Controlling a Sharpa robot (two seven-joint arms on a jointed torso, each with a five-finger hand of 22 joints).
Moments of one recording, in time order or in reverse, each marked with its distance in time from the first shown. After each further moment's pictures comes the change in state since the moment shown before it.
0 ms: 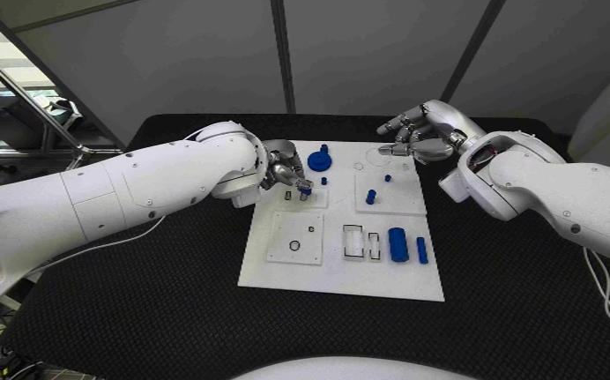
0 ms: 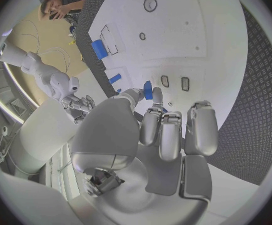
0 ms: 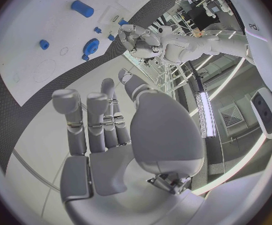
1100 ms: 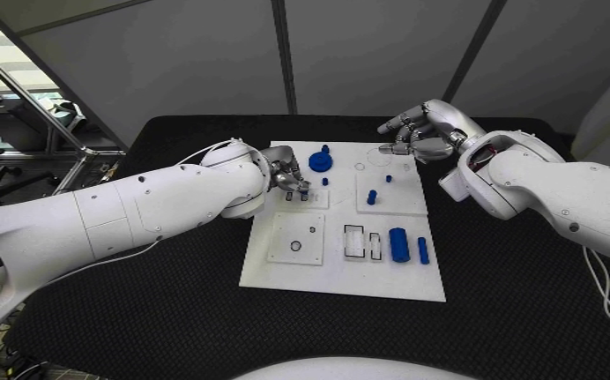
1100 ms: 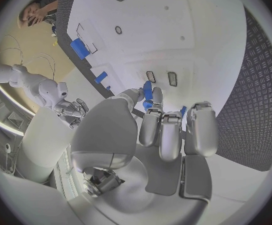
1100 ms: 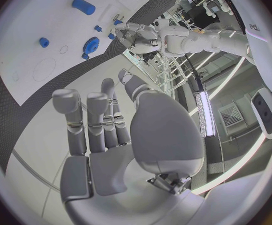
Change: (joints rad) left arm -0.064 0.019 0.000 0.006 -0.169 -0.175 -0.040; left_hand -0.028 -0.020 0.039 -0.039 0.023 0.007 0.007 -0.001 0.013 -0.001 -0.001 0.008 0.000 0.000 0.000 0.000 0.000 0.000 0.014 0.000 0.010 0.000; right arm 0.000 0.001 0.000 -0.009 0.001 -0.003 0.006; right_hand -0.004 0.004 0.000 0.000 0.000 0.000 0.000 0.000 0.000 0.000 0.000 0.000 -0.001 0.000 0.000 -0.004 0.000 0.000 0.000 0.000 -0.004 -0.001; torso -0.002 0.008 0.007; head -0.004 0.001
